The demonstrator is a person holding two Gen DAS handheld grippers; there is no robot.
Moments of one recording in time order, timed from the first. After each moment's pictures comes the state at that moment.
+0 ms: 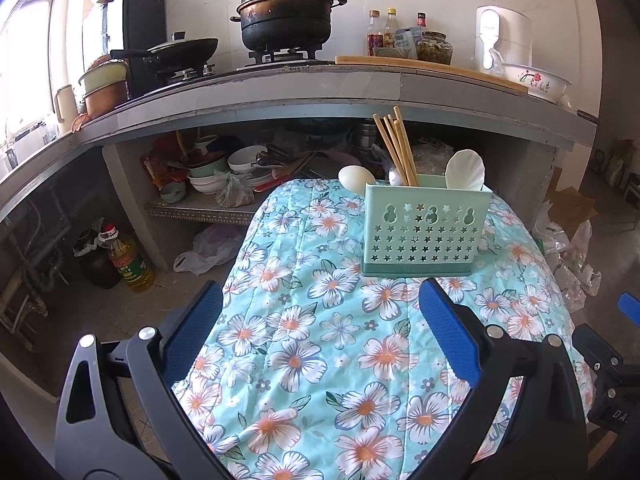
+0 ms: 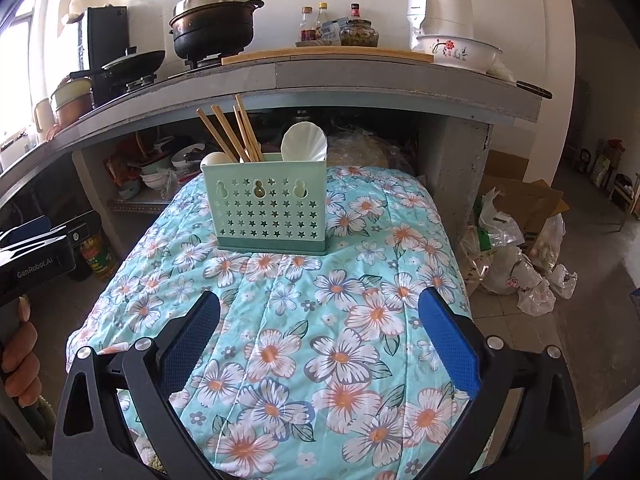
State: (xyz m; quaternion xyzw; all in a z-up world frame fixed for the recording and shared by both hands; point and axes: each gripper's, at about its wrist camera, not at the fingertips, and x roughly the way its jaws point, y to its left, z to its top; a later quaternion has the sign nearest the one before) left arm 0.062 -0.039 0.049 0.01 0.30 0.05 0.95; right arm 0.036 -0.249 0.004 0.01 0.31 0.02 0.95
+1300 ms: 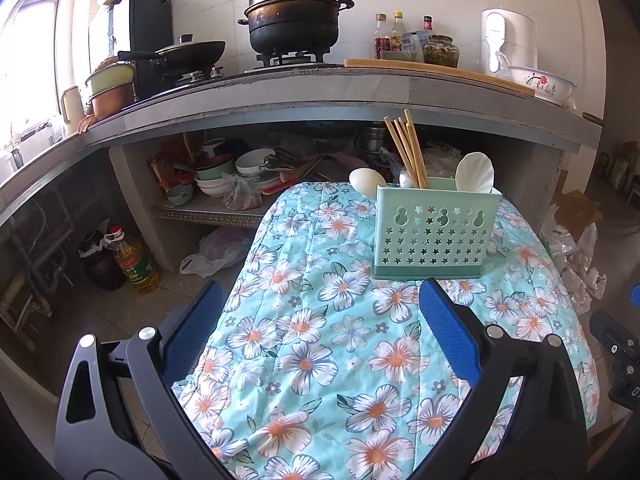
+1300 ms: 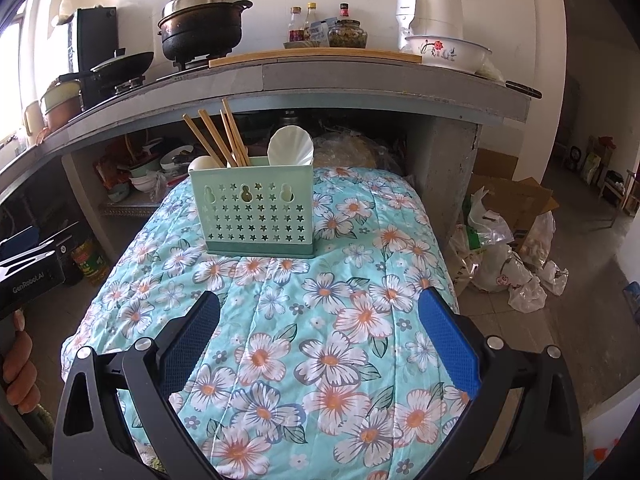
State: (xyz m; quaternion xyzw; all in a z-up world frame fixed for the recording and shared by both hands) left arm 0.062 -0.029 0.047 0.01 0.29 0.06 0.95; right arm 0.039 -0.254 0.008 0.01 0.31 0.00 0.95
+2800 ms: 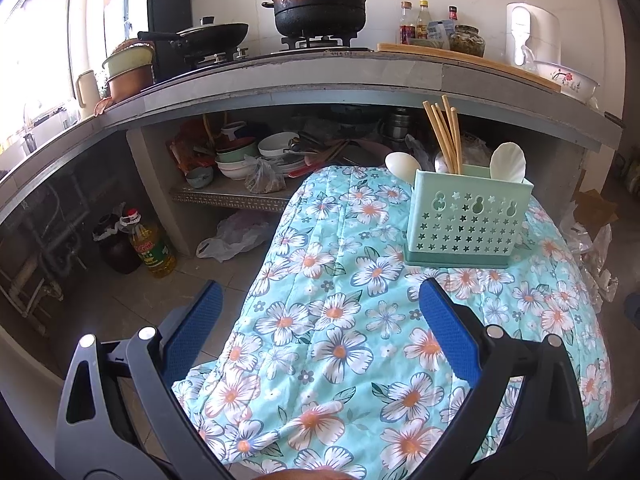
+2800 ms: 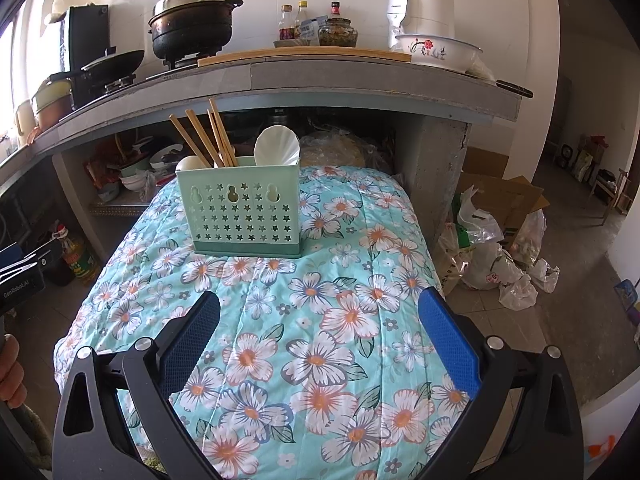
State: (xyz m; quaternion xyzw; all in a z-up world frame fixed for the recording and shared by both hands) left arm 0.061 -0.002 0.037 0.00 0.31 0.10 0.94; right arm 0.042 -0.261 0.011 0.01 0.32 -0.02 0.95
